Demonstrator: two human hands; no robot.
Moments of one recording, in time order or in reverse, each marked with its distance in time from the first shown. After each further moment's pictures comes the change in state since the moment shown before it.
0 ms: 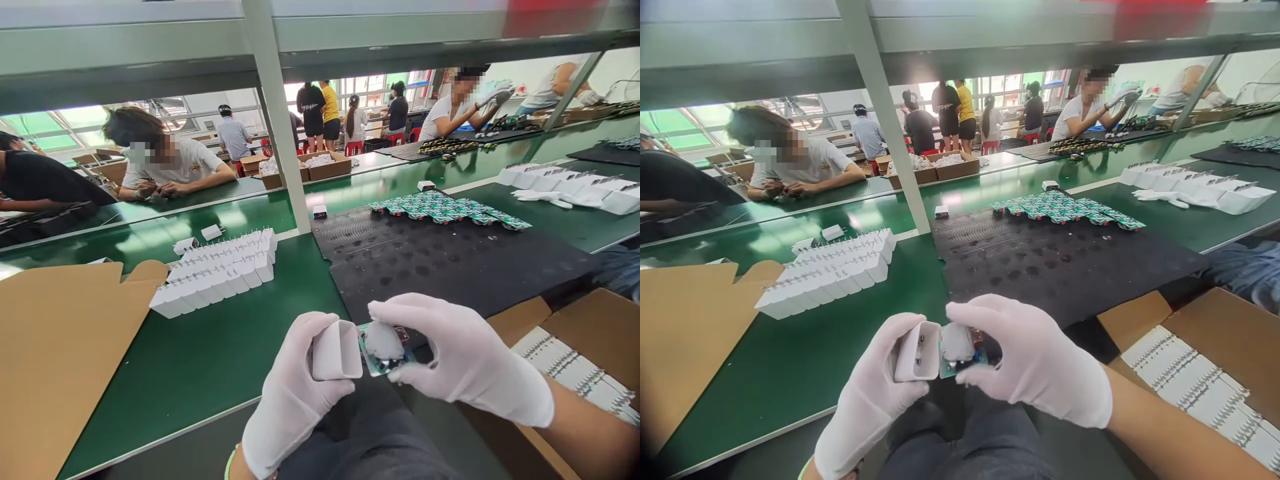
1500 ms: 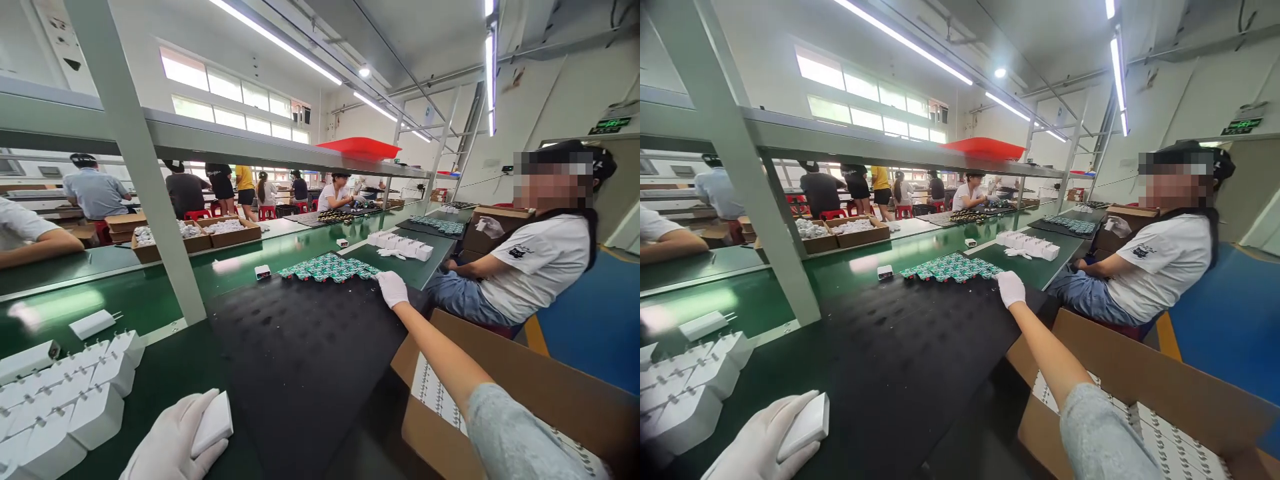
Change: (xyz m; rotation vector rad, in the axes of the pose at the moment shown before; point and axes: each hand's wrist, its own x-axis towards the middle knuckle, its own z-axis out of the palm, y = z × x) left_hand 0.105 -0.172 -0.002 0.631 -0.002 0.303; right_hand -0.020 0.292 -0.092 -0.510 0.376 1.091
